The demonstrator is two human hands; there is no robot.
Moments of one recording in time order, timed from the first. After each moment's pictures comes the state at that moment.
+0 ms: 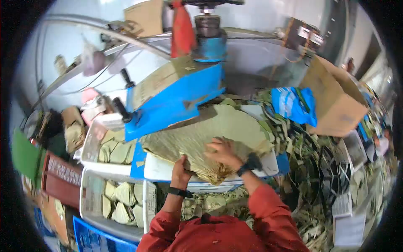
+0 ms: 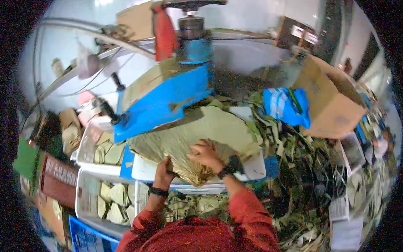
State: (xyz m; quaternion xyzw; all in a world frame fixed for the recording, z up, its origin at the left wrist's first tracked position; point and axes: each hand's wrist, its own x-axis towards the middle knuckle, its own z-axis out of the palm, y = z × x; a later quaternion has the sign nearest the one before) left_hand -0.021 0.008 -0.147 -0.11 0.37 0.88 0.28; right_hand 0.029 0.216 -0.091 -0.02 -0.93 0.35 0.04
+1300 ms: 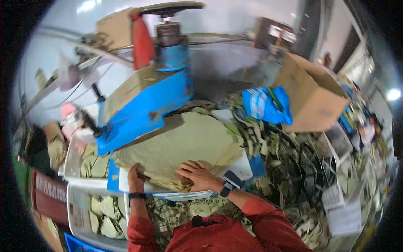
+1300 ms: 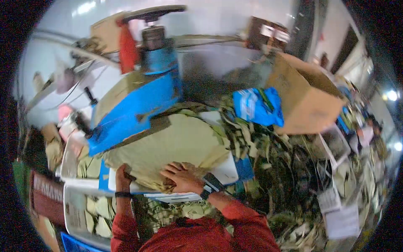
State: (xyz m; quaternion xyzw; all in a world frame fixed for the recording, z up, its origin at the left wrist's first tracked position) left_hand -0.097 -0.061 -0.200 -0.11 0.46 0.87 0.14; right_hand 0.101 0.218 -0.085 0.18 -0.96 0.20 0.07
